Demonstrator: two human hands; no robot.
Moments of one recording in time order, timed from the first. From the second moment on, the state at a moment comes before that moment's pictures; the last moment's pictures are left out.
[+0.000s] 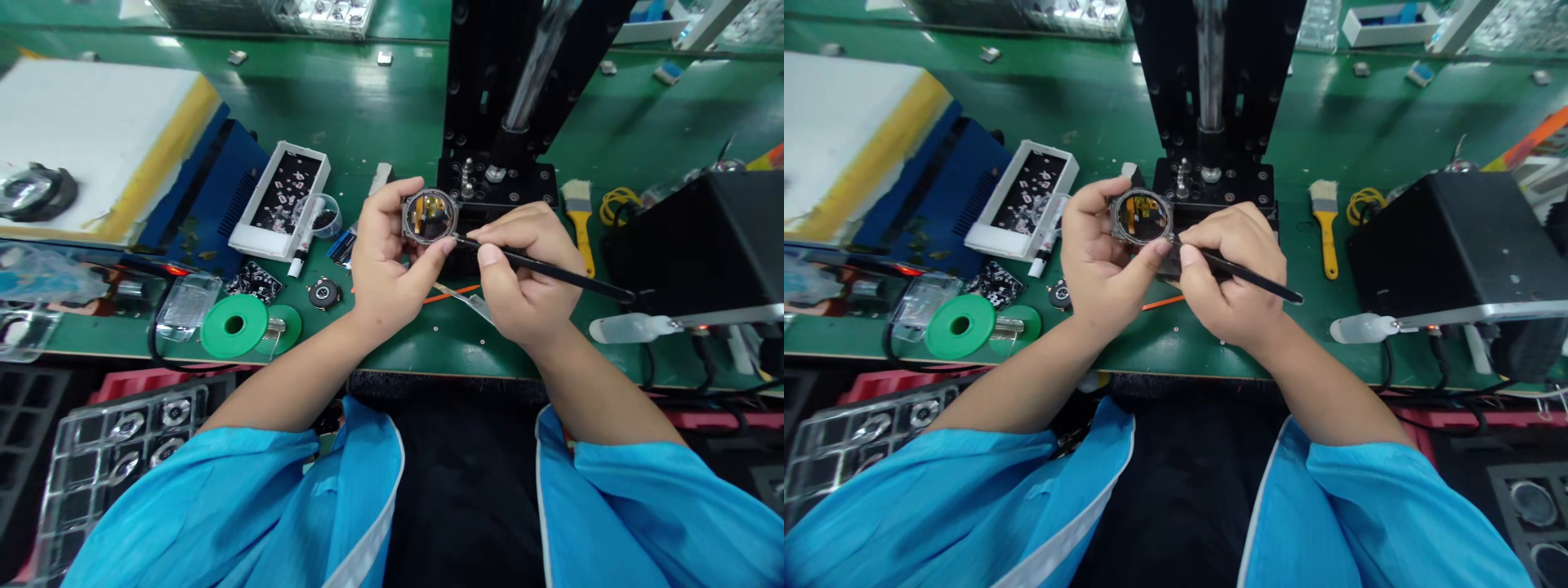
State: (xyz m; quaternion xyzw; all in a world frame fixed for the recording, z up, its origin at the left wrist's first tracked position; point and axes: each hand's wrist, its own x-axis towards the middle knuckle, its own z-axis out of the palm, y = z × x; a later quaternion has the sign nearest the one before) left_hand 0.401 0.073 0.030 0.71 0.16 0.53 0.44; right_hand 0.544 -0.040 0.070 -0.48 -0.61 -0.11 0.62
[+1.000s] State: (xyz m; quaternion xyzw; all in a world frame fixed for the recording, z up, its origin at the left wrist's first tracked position) left_hand 0.397 0.053 0.059 0.63 0.14 0.44 0.63; right_hand 0.543 -0.045 0.069 -0.59 -0.63 -0.08 0.50
